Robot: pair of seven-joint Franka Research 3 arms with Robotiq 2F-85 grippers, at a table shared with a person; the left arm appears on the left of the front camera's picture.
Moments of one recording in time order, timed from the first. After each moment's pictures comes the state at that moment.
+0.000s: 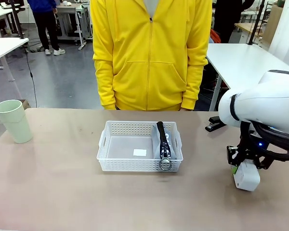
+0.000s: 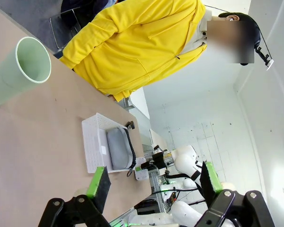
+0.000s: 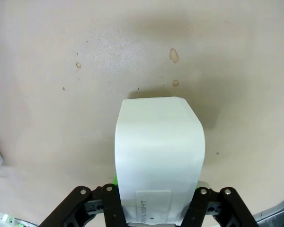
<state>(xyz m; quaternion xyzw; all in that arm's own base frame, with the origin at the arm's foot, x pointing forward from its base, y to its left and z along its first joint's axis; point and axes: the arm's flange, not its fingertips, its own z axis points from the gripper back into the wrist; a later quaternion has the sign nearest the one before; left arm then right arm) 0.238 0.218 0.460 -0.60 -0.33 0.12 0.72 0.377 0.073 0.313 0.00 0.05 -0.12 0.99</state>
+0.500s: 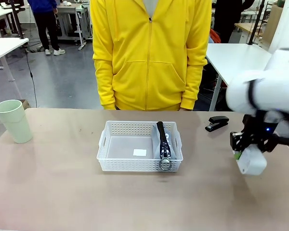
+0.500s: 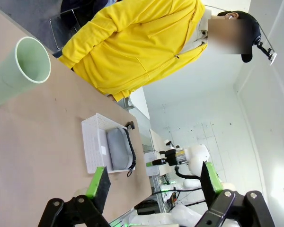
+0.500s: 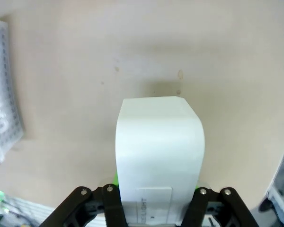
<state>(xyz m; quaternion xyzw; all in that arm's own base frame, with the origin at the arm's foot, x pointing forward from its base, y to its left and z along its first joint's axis) 0.238 0.218 0.461 -0.60 -0.33 0.12 0.72 0.377 0.076 0.388 0.00 0.00 -0.03 1.00</state>
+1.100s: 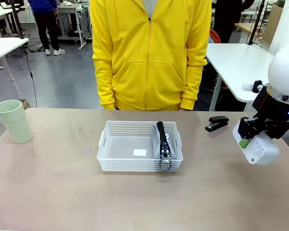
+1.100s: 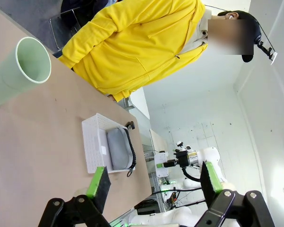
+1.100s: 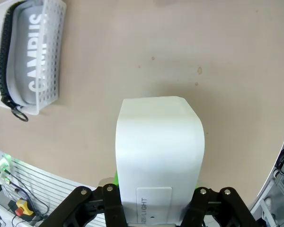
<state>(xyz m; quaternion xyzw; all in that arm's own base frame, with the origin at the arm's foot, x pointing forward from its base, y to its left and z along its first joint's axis) 0.238 0.219 0.460 -0.60 -0.33 0.12 0.72 0.354 0.073 0.440 0.05 -0.02 0.03 1.00</state>
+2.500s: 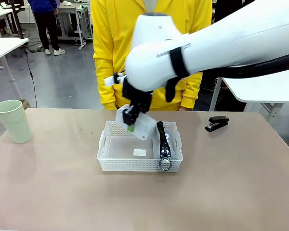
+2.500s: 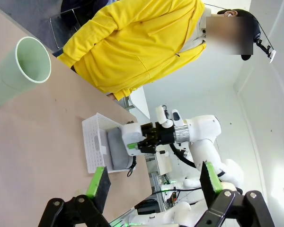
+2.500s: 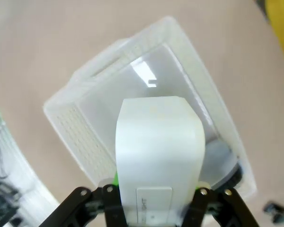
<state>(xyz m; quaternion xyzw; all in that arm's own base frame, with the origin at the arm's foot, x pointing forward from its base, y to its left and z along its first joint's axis) 0.238 0.218 0.460 -0.60 -0.33 0.12 0.72 0.461 0.429 0.425 0.05 -0.06 0.46 0.88</state>
